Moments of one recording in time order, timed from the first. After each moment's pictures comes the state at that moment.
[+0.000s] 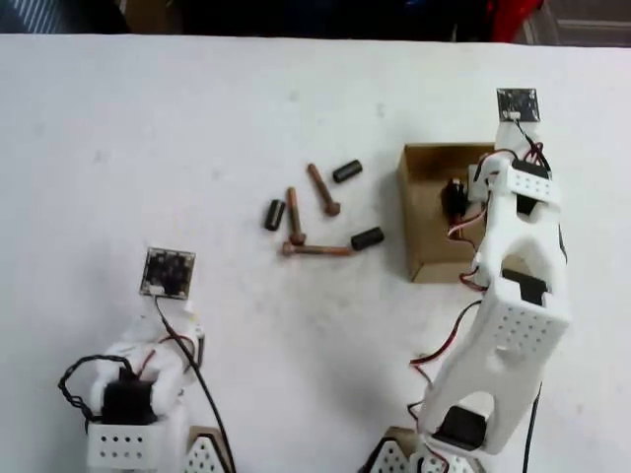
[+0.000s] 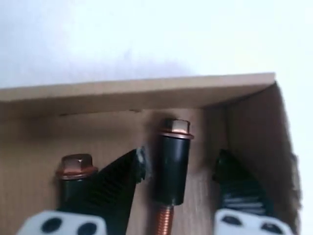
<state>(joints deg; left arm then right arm) -5.8 -104.4 97.1 72.7 -3.3 15.6 34.2 -7.6 39.8 18.4</state>
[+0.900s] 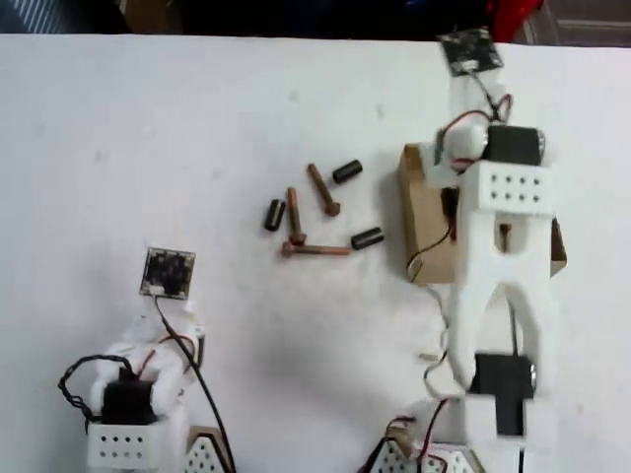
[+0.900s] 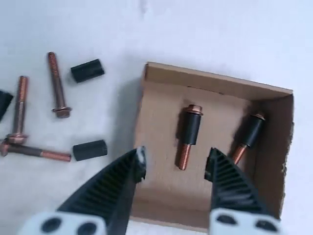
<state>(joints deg) -5.8 -104.4 97.1 72.7 -3.3 -0.7 -5.1 -7.6 80.0 18.4</state>
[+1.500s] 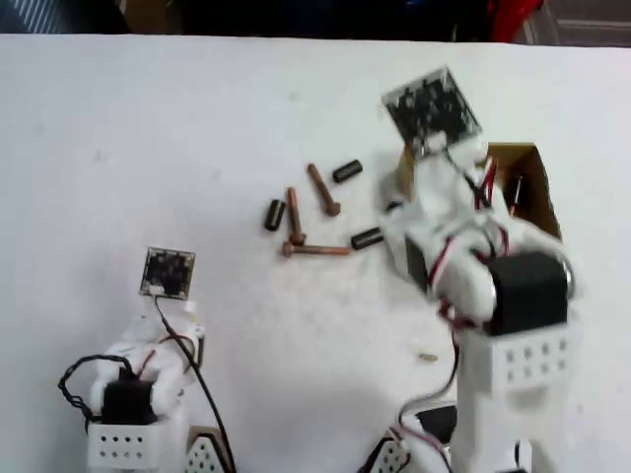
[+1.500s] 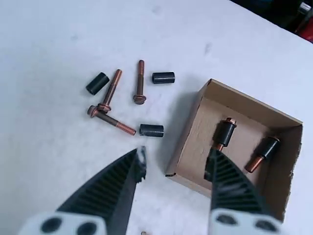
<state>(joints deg) -5.8 -104.4 97.1 72.7 -3.3 -15.6 -38.3 -2.3 96.7 18.4</state>
